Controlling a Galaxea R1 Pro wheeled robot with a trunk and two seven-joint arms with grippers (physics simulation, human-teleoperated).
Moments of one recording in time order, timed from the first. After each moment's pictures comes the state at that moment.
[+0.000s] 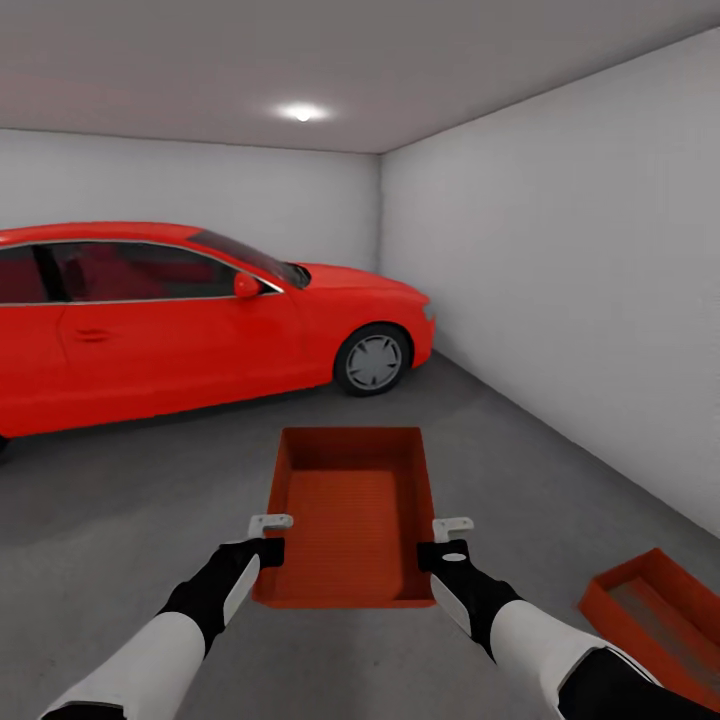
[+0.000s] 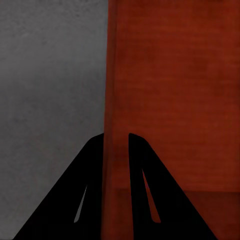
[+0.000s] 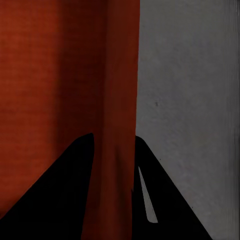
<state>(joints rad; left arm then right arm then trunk) -0.69 -0.06 -0.04 -0.49 0.09 0.37 0.10 -0.79 0.10 0.57 -0.23 -0.46 0.08 -0.30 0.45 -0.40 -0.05</state>
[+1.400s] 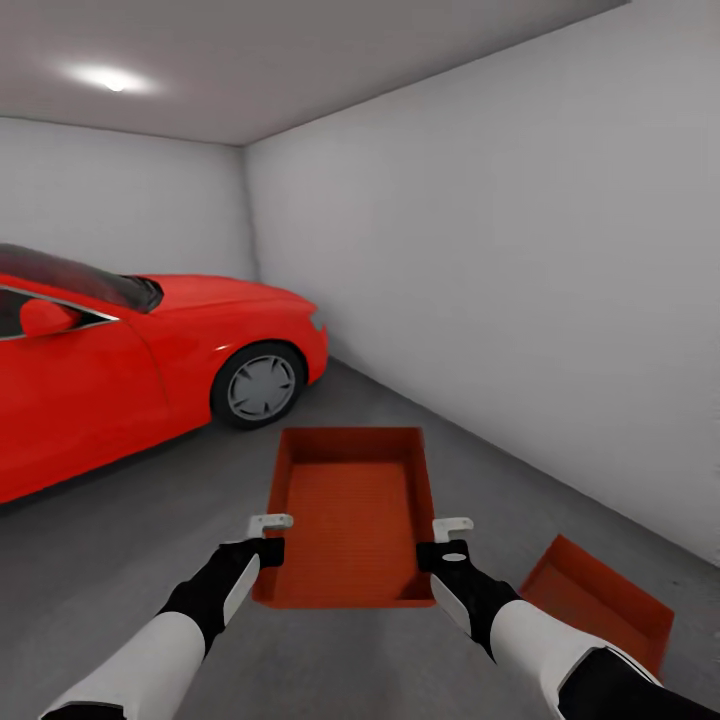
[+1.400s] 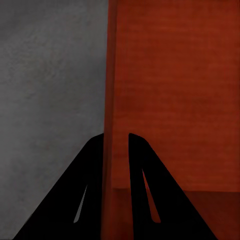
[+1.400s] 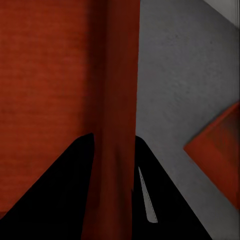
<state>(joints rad) -0.69 -0.06 -0.04 -0.49 0.09 0.37 0.10 -0.79 0.10 0.57 -0.23 -0.46 0.08 -0.30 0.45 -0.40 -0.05</state>
